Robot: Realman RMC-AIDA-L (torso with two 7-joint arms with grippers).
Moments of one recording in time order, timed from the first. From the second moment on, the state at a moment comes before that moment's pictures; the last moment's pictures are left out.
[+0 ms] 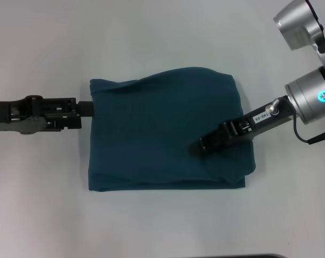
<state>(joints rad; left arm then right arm) -0.44 -2.07 -2.49 -0.94 -1.01 1.85 -2.47 0.74 2.07 -0.84 -0.59 -2.33 -1.66 2.39</state>
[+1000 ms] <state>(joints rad) -0.43 -2.07 -2.49 -0.94 -1.01 1.86 -2.47 0.72 2.03 -0.80 -0.64 -2.31 -1.68 2.41</state>
